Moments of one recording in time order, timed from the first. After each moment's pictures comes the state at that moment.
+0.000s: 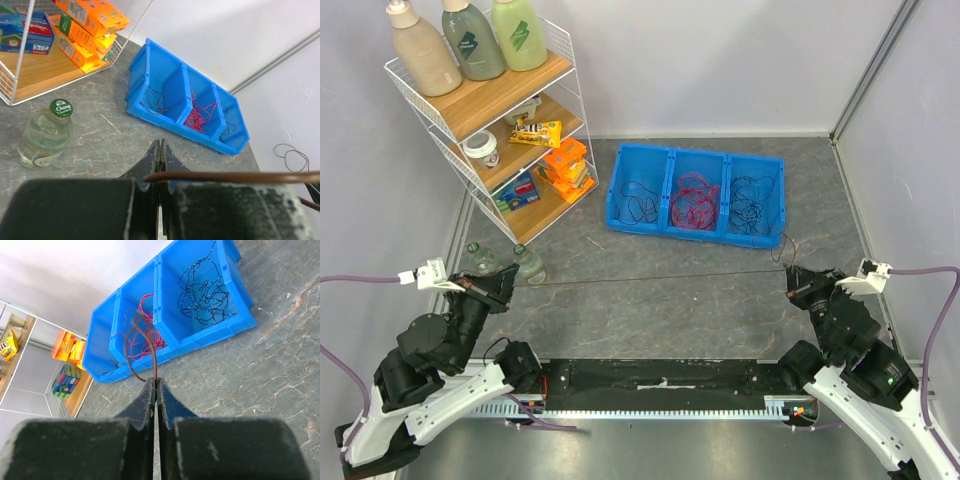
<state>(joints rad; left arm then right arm) -0.97 0.06 0.80 -0.77 -0.78 -0.69 0.68 0.11 0.60 -0.70 0.67 0.90</state>
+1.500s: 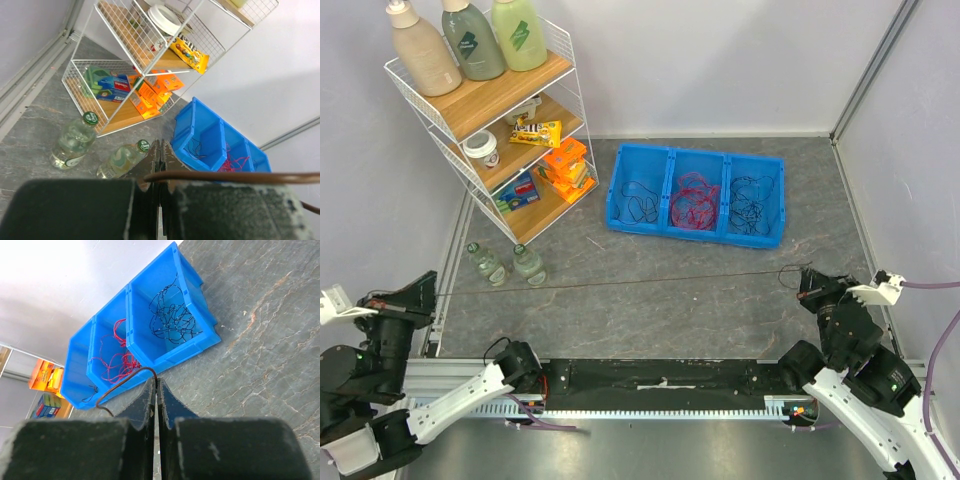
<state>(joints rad) -0.98 0.02 1.13 -1.05 -1.07 -0.60 0.68 0.05 0.60 -0.77 0.82 0.91</state>
